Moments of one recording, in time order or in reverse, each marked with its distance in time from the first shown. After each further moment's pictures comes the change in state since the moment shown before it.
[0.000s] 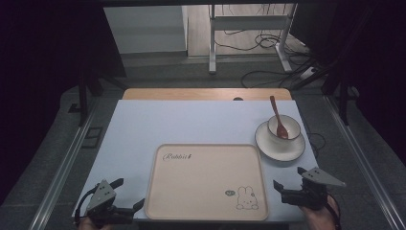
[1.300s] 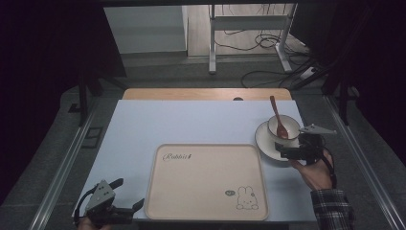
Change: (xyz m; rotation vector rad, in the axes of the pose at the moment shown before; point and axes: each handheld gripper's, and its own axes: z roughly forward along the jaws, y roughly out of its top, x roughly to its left) left arm 0.001 -0.001 -0.001 -0.006 -0.006 -0.008; right arm -0.058 0.082 0.064 0.105 -0.085 0.055
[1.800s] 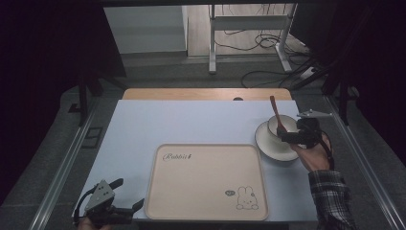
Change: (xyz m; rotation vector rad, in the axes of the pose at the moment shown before) left arm 0.000 0.000 0.000 -0.003 -0.004 -0.001; right arm -0.016 0.036 0.021 0.033 -0.046 -0.026
